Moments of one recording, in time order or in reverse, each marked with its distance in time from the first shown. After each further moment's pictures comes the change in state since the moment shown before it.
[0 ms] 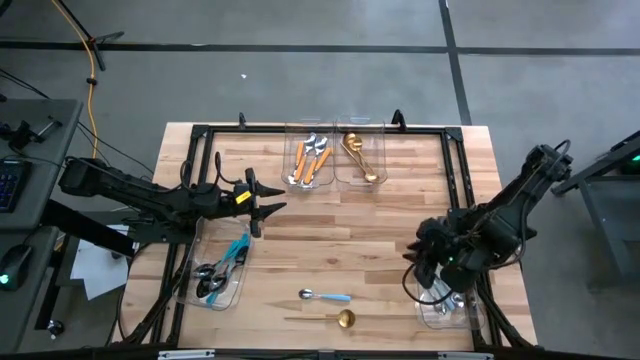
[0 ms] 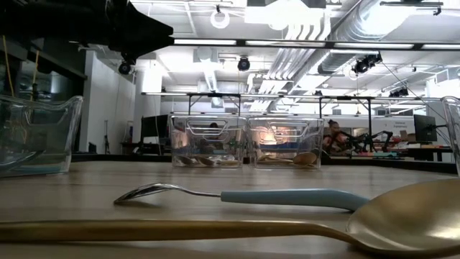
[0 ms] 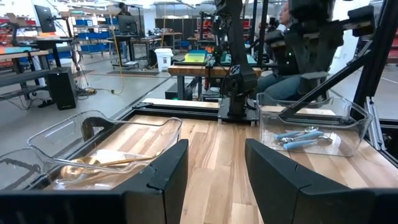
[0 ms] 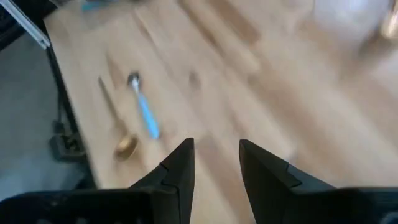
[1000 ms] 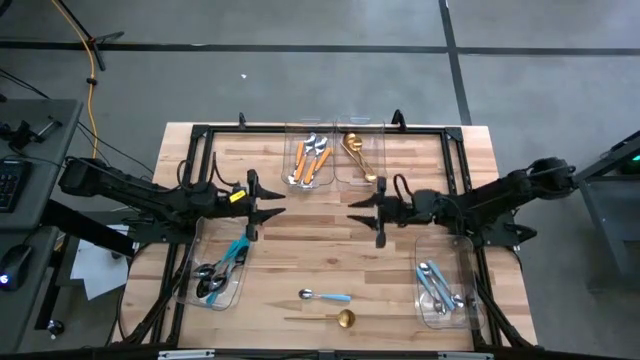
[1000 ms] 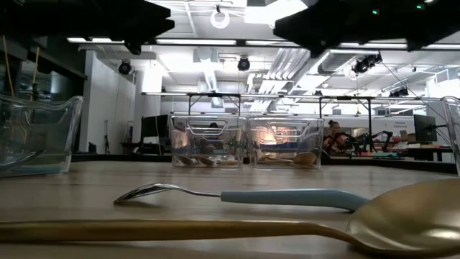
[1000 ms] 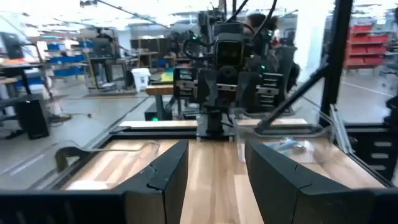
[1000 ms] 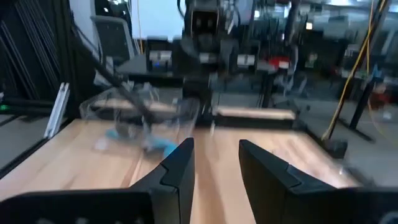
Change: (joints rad) left arm 0.000 0.000 0.000 0.072 0.115 0.063; right arm -0.655 0.064 -0.706 1.881 -0.363 -1.421
